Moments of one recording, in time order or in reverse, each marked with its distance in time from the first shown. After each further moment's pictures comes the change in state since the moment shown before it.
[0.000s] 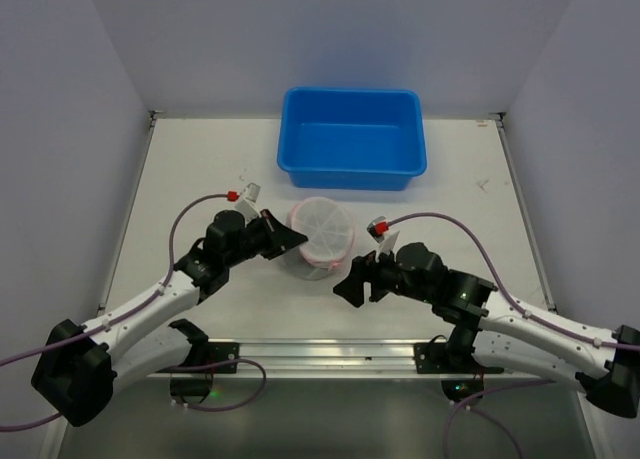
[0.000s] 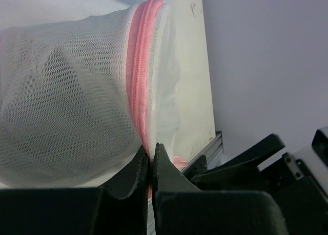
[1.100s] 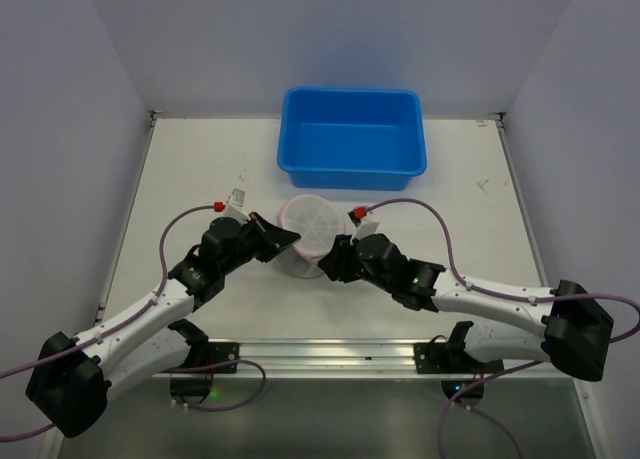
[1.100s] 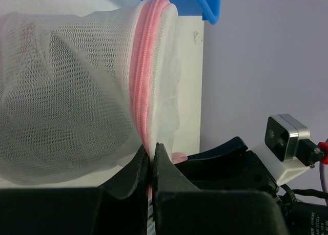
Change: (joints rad) left arm -0.013 -0.086 -0.042 -0.045 -0.159 -0.198; right arm 0.041 0.384 0.034 0.314 0.249 0.171
